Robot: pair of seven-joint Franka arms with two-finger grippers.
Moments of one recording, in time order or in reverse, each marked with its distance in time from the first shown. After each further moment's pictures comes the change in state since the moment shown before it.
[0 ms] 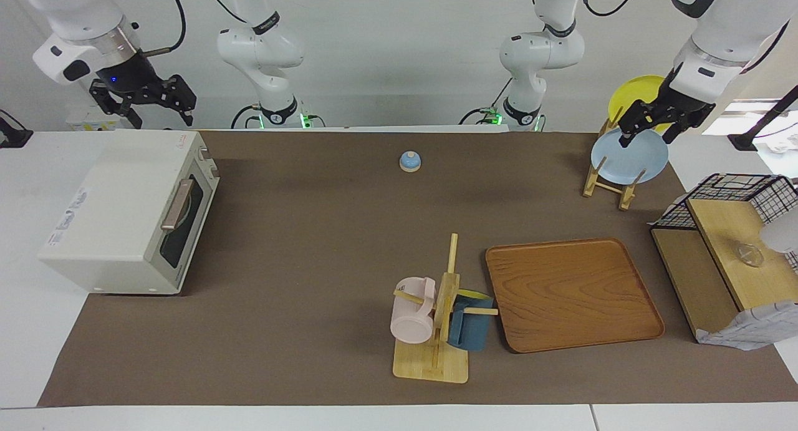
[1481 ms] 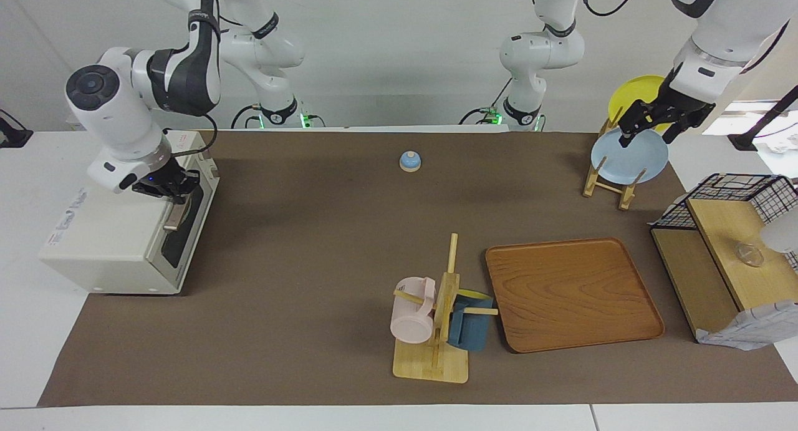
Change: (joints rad) left arm 0.000 0.000 0.000 0.000 0.000 0.000 0.000; right arm 0.012 0.131 -0.009 -0.308 -0.117 0.406 -0.096
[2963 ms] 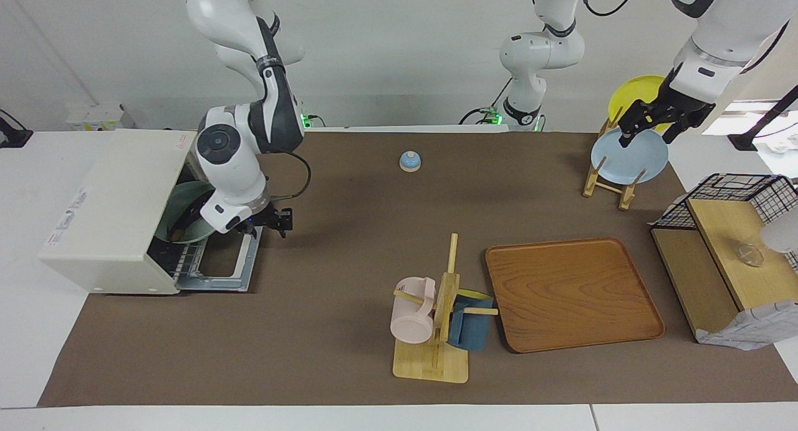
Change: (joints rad) left arm 0.000 0.000 0.000 0.000 0.000 0.000 0.000; right arm 0.171 0.129 -0.001 -0.065 0.117 0.201 0.358
